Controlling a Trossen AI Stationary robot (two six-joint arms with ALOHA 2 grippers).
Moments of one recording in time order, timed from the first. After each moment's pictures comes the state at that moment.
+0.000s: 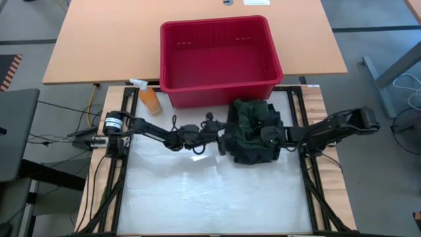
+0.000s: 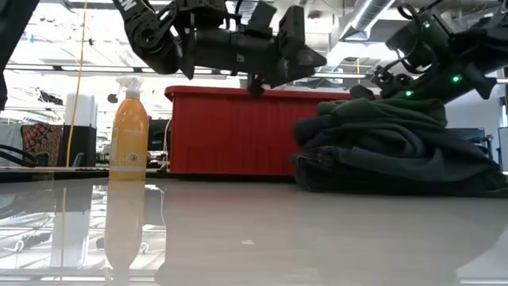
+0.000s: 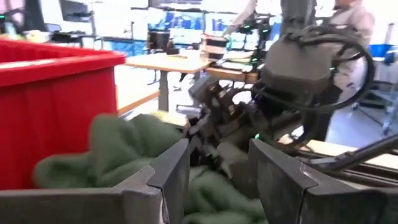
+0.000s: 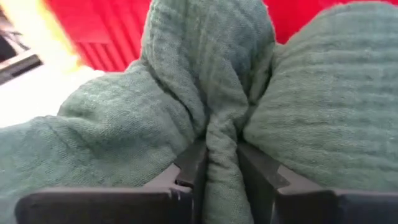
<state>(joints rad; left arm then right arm) 0.00 1.92 0.99 1.05 -0.33 -0.03 -0.01 1.30 0.30 0.34 0.78 0.67</state>
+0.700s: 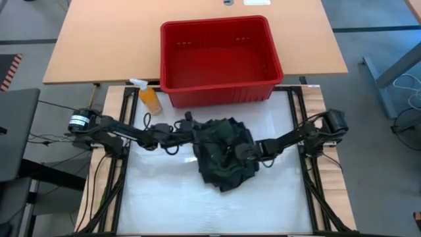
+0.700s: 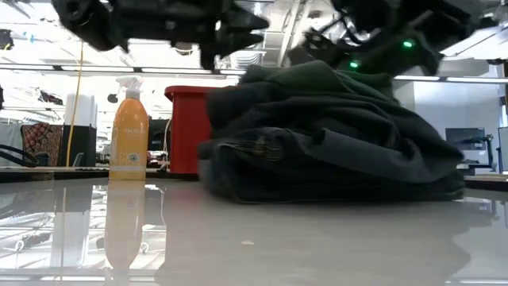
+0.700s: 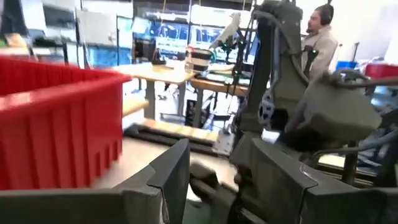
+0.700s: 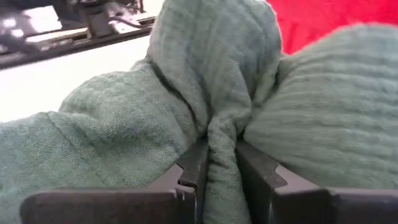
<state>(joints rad) -0.05 1.52 0.66 1.03 -0.30 -0.05 0.21 1.73 0.73 0.45 0.60 0.39</state>
